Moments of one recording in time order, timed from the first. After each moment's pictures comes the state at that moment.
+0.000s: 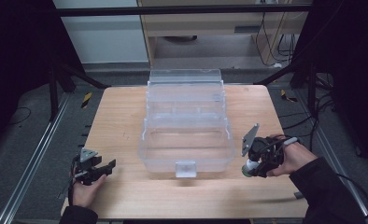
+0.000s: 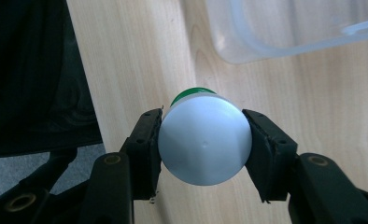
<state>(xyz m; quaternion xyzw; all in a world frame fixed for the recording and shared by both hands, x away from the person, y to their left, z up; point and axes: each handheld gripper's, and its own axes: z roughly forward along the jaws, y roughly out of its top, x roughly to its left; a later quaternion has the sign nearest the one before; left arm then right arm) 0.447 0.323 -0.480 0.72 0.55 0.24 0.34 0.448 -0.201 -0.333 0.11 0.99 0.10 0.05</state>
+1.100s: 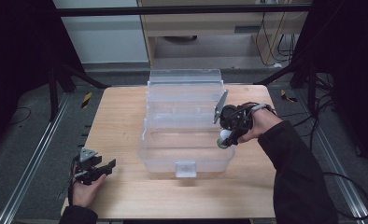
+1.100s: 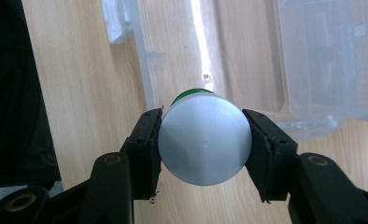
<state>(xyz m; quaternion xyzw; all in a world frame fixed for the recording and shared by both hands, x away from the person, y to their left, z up) 0.448 0.324 -0.480 0.72 0.55 0.24 0.35 0.523 -0.137 -0.297 0.09 0.99 0.12 0.05</state>
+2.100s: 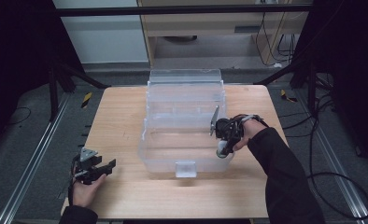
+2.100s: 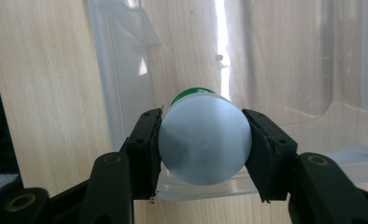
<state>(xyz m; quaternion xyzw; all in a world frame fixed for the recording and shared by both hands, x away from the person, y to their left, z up) 0.449 0.324 -0.480 0.72 0.55 0.24 0.34 0.547 -0.135 -0.376 0.07 0.99 0.08 0.01</state>
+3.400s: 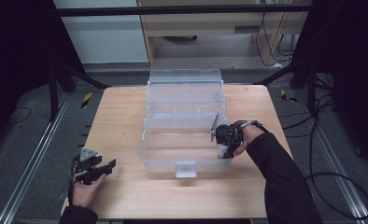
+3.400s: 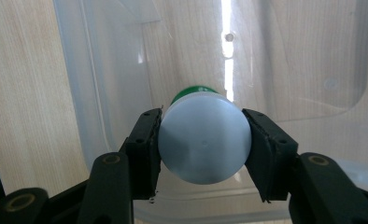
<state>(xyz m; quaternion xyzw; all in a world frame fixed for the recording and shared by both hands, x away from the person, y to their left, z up) 0.450 0.324 -0.481 0.72 0.55 0.24 0.34 0.547 -0.139 -0.404 0.07 1.00 0.07 0.00</state>
